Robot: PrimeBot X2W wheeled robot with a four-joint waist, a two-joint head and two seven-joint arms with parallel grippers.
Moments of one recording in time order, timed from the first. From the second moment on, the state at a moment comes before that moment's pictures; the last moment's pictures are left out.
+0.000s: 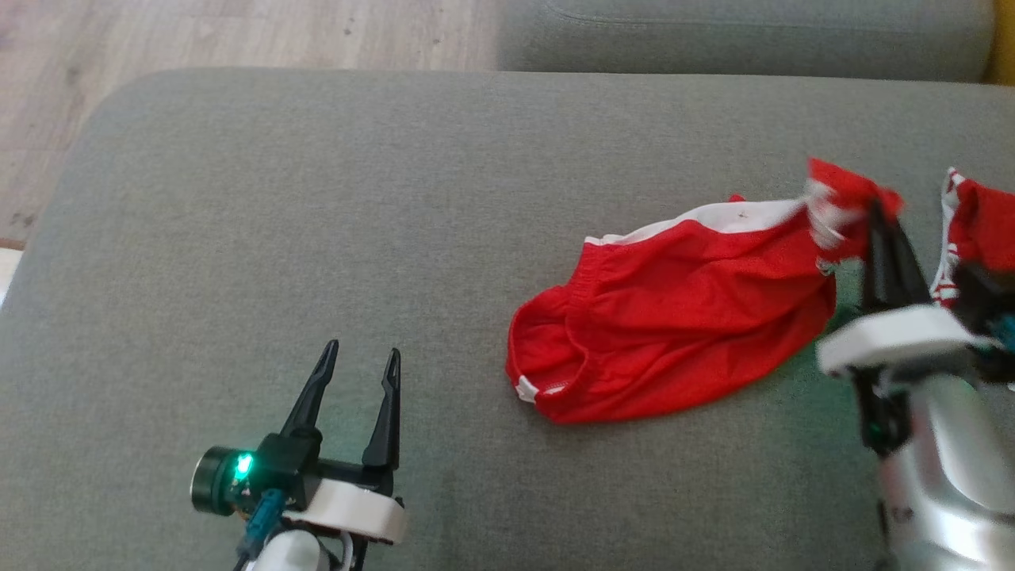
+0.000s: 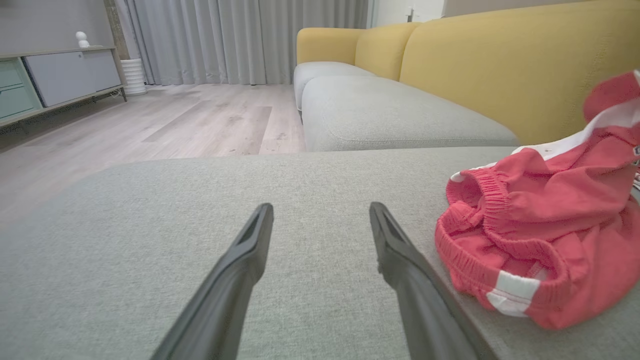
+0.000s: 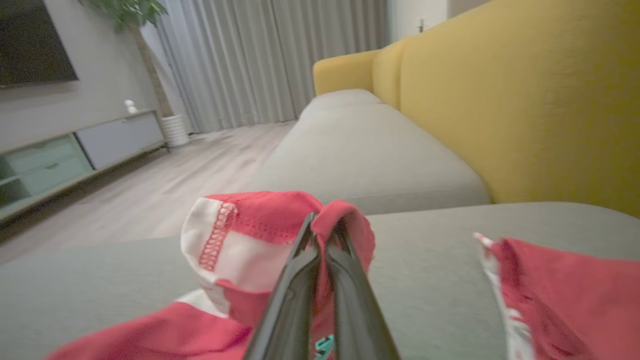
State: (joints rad) left arm -0.10 0.05 -0.26 0.32 -0.12 -0.02 -0.25; right arm -0.39 -0.09 -0.08 0.54 0.17 0.12 -0.26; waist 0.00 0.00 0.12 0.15
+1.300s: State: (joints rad) left arm -0.09 0.05 -0.24 0.26 -0.21 -0.04 -0.25; right arm -0.02 -0.05 -0.02 0.27 0.15 0.12 -0.26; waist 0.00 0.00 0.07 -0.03
